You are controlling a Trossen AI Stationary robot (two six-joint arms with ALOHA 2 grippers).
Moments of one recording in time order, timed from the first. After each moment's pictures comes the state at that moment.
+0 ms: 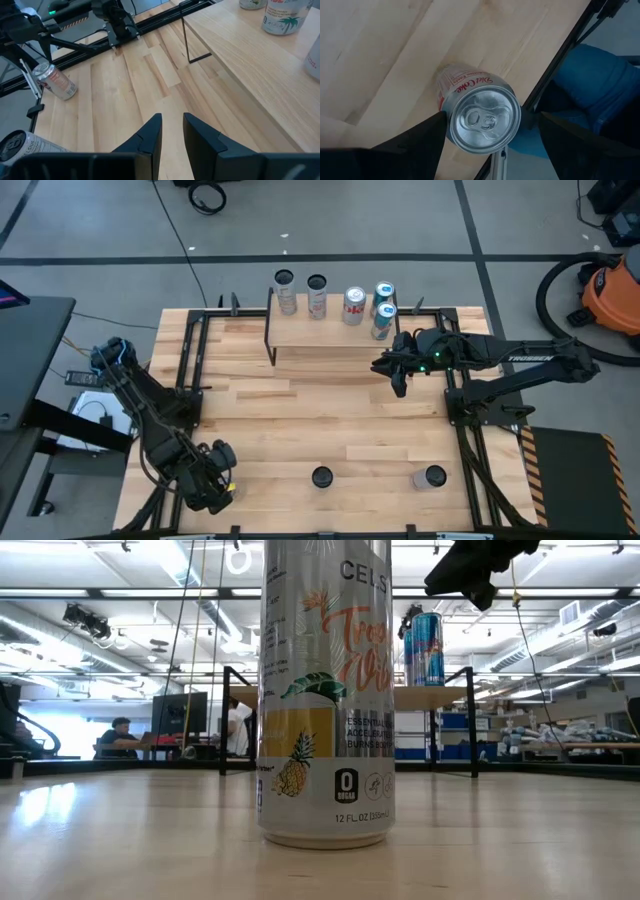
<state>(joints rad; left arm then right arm) -0.93 1.38 1.10 -0.88 -0.09 -1.53 -0.05 0.95 0.89 -0.44 0.08 0.36</state>
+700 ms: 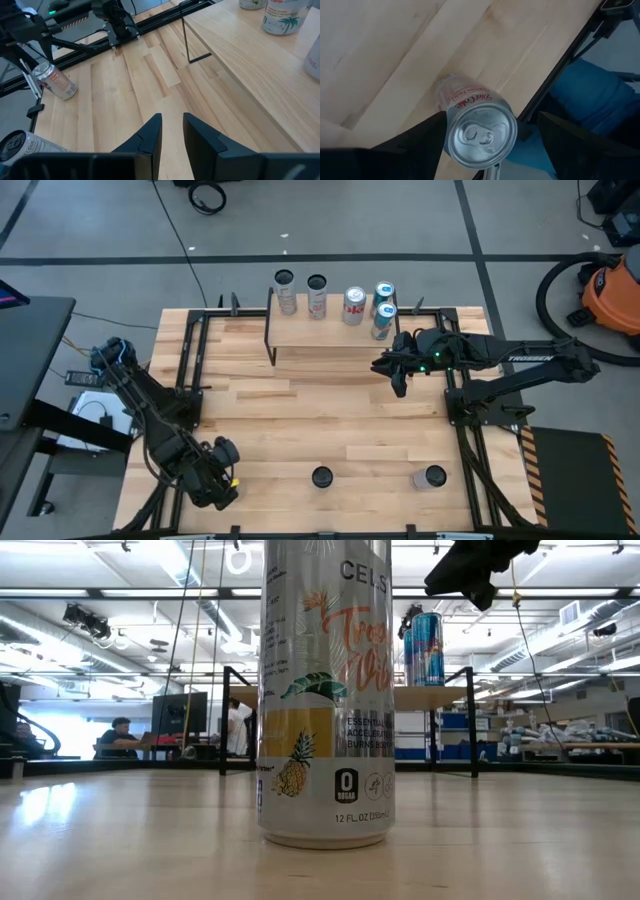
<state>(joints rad) -0.89 1.38 1.10 -0.87 -0.11 -1.56 -0.05 0.95 0.89 -0.44 0.08 0.36</state>
